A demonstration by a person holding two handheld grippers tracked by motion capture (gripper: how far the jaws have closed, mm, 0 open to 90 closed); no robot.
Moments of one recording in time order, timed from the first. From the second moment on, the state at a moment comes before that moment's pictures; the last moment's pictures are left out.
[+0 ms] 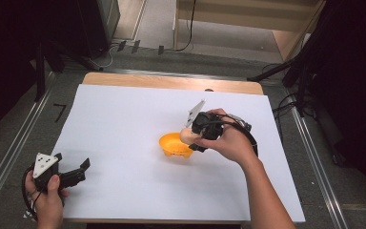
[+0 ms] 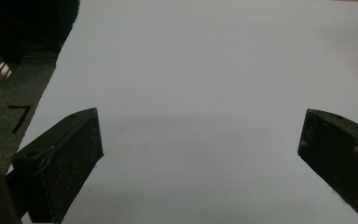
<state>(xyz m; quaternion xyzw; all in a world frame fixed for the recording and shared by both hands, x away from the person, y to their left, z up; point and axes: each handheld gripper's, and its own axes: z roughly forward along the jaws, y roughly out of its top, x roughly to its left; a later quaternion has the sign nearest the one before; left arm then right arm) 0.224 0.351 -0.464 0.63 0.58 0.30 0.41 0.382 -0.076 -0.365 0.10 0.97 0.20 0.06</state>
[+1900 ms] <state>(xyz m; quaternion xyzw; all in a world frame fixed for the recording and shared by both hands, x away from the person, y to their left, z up) 0.225 0.353 -0.464 0.63 0.58 0.30 0.41 0.397 -0.037 -0.390 0.08 0.98 0.20 0.03</state>
